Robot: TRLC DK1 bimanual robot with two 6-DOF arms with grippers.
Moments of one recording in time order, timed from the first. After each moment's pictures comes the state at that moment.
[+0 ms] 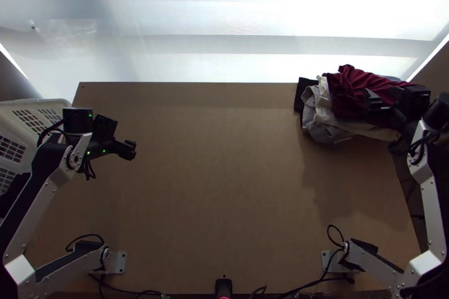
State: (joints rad) left arm -0.06 1.19 1.06 -0.70 0.07 0.31; right arm -0.29 1.19 1.10 -0.16 -0.35 -0.14
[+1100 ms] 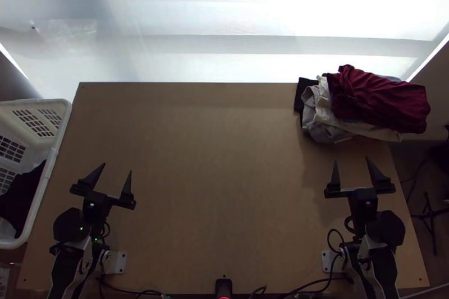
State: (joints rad) left arm -0.17 0.04 0.11 -0.11 -0.04 0.26; right arm 0.13 0.08 0.12 0.05 0.11 -0.31
